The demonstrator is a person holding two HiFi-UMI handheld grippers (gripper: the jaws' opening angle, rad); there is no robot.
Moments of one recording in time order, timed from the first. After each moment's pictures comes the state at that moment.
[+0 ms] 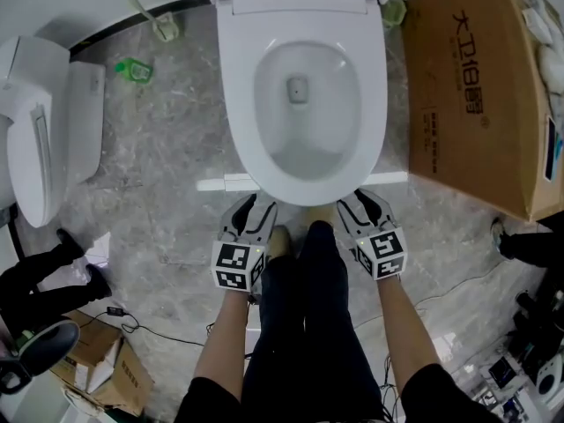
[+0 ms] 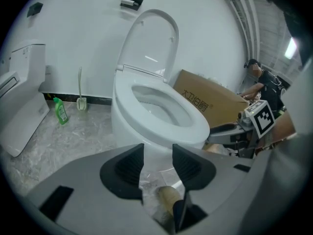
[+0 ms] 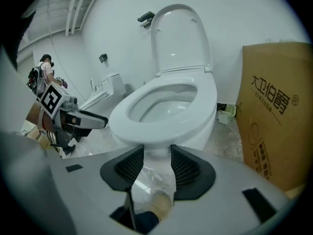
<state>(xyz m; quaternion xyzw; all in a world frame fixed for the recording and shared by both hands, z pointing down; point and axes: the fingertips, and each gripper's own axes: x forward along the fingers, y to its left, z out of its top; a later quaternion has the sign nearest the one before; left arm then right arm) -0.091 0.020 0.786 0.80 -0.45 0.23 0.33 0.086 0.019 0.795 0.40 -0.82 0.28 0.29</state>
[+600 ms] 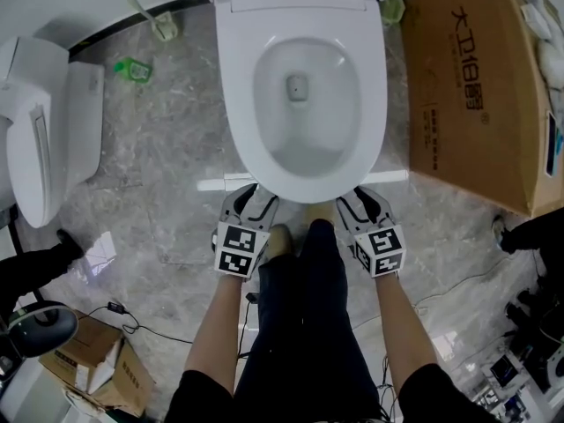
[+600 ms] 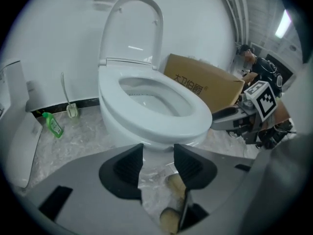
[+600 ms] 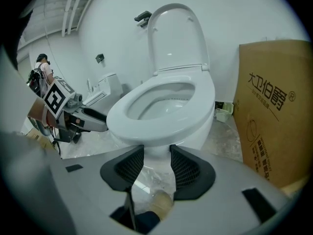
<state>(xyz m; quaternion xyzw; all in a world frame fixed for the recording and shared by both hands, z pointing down) -0.085 0.011 0.803 0.81 -0.38 0.32 0.29 0.087 0.021 0.801 0.42 -0.81 0.29 0.29</state>
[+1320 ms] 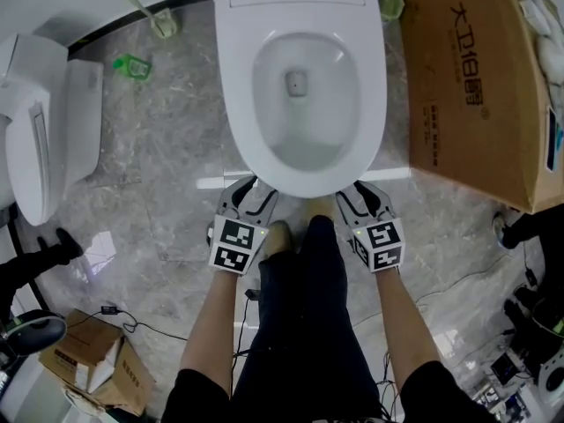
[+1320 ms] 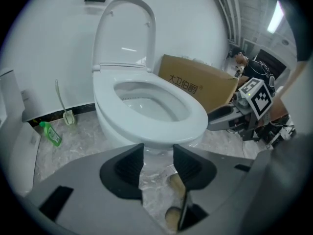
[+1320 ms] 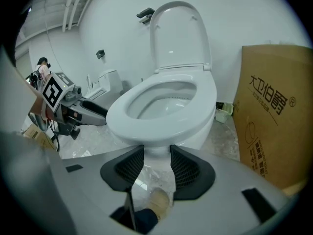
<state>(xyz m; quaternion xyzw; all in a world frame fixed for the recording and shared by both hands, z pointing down) -0.082 0.006 0.790 0.83 -0.36 0.33 0.26 0.086 0.021 0.800 0.42 -0.81 0.29 0.31</state>
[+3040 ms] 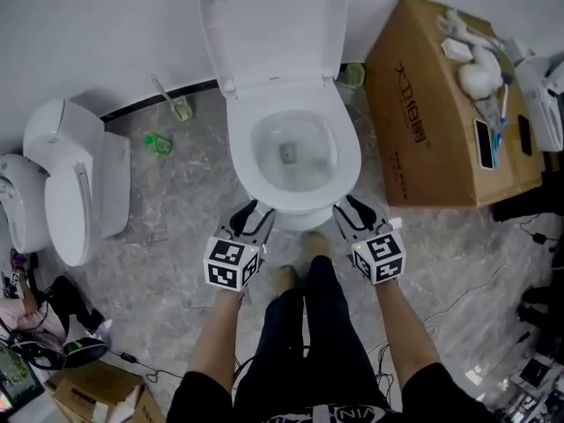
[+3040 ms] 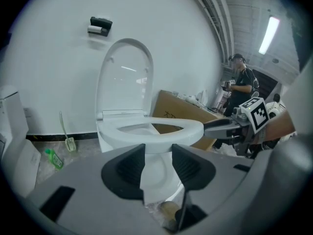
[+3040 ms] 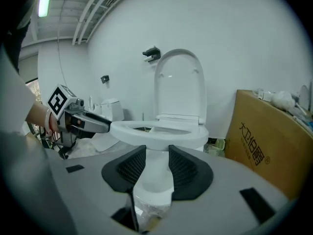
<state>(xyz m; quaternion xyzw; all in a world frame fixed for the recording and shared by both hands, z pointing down) -0.083 -0.048 0.574 0.87 -0.38 0.22 0.24 0.081 -0.032 0.574 0.46 -0.83 0.21 0.22</state>
